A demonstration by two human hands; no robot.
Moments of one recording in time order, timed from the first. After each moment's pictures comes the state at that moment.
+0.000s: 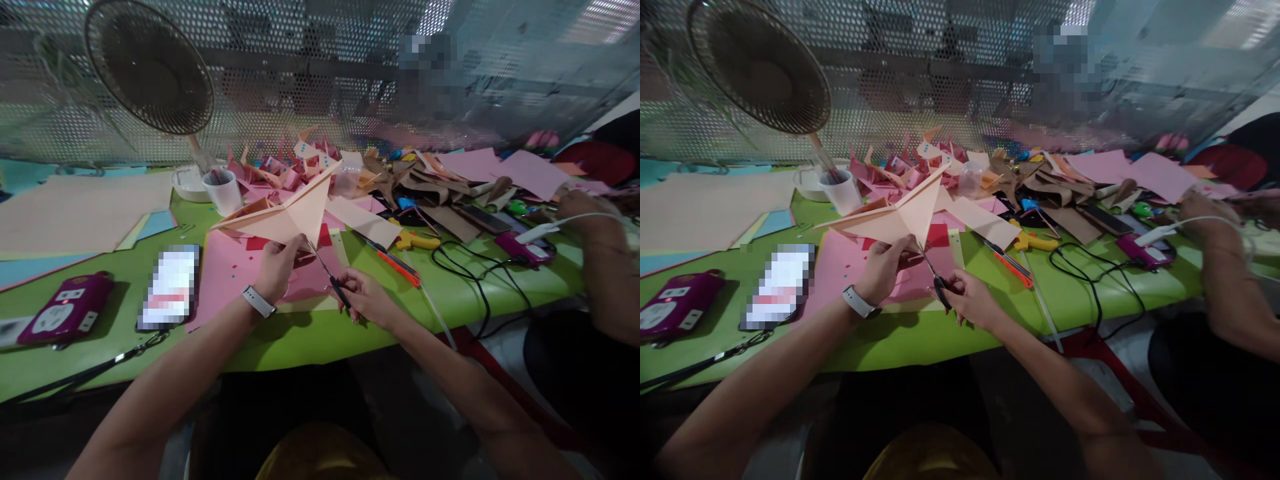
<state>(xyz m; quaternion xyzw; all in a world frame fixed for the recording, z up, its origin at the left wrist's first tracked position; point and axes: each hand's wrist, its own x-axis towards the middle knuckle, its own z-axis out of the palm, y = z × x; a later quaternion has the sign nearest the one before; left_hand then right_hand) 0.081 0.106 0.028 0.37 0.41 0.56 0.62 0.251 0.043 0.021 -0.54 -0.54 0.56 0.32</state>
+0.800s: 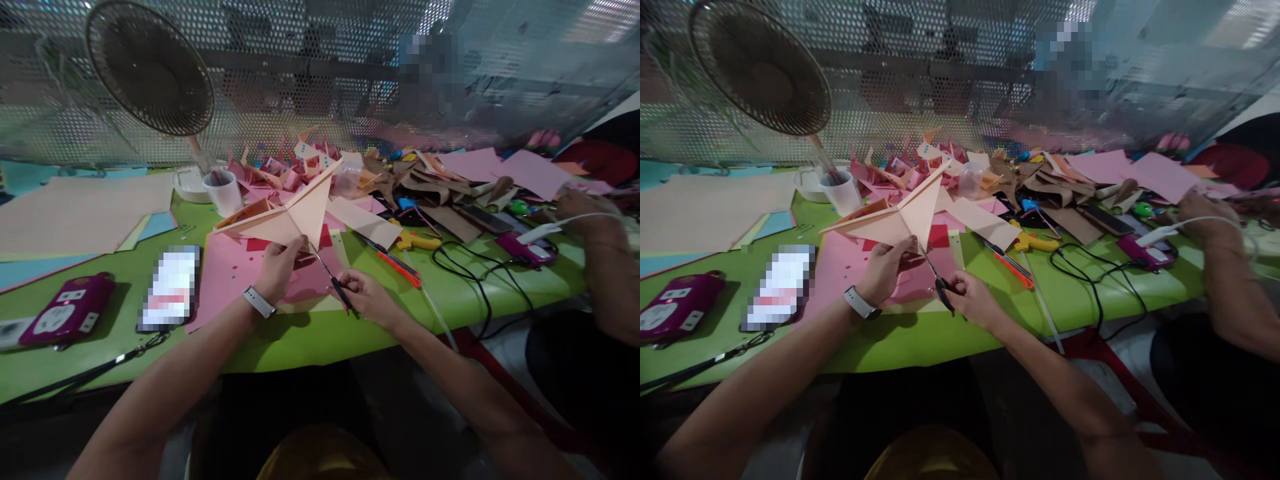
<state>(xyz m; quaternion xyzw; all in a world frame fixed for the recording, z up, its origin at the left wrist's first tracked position) 0.079 0.108 0.022 0.37 0.40 0.56 0.63 0.254 0.047 0.007 -0.51 -0.54 0.56 0.36</state>
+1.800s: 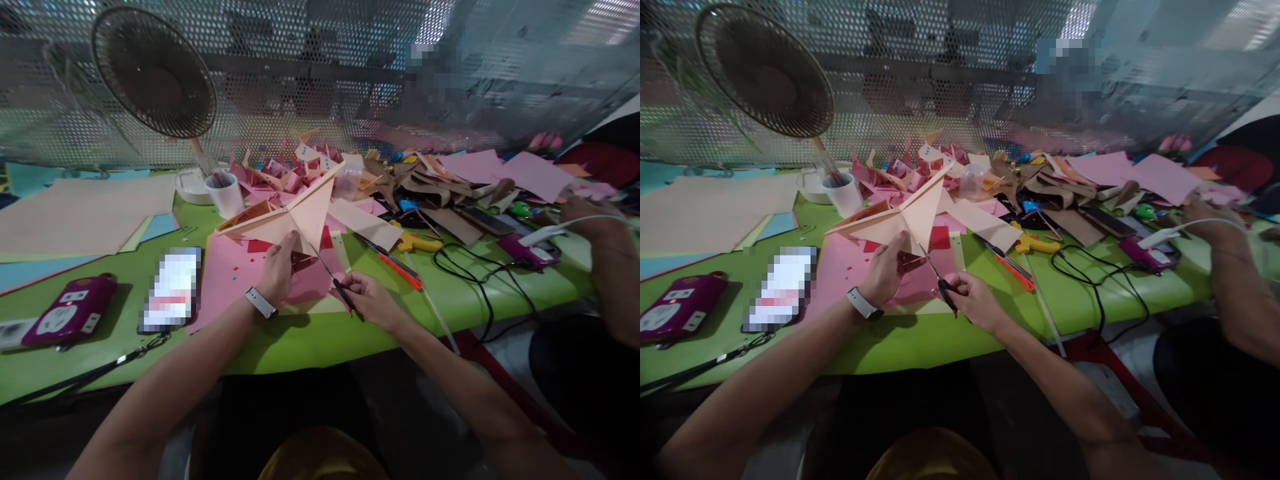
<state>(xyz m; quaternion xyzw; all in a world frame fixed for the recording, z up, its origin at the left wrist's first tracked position) 0.082 0.114 0.015 0.29 0.40 0.58 0.65 0.253 0.048 0.012 -0.52 -0.50 0.57 0.38</state>
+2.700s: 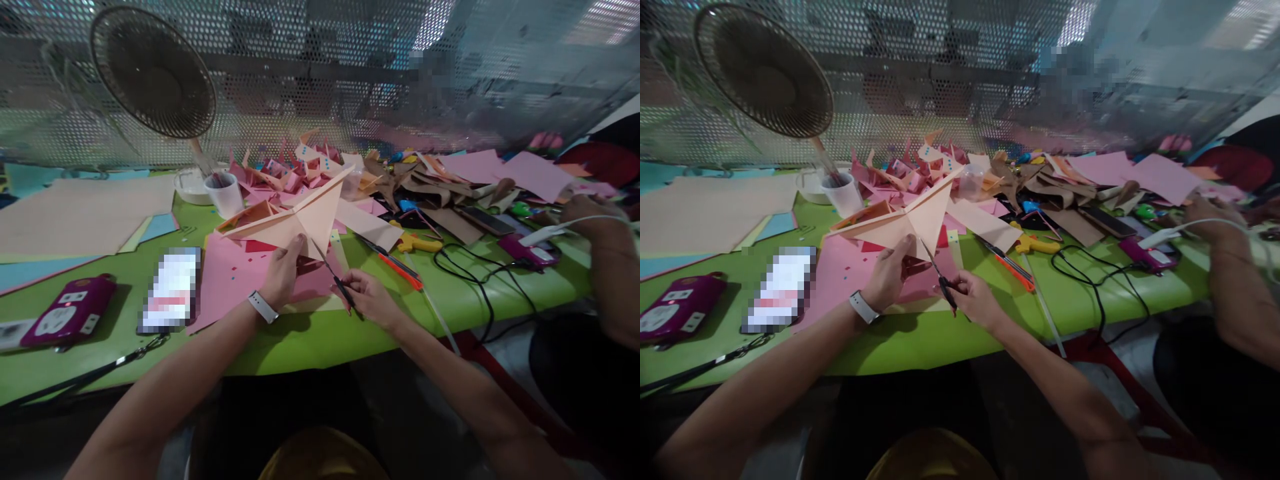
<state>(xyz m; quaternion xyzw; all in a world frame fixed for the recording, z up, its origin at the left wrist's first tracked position) 0.086 0.106 0.015 0.33 0.37 0.57 0.65 0.254 0.052 0.002 -0.49 -0.50 0.59 0.41</state>
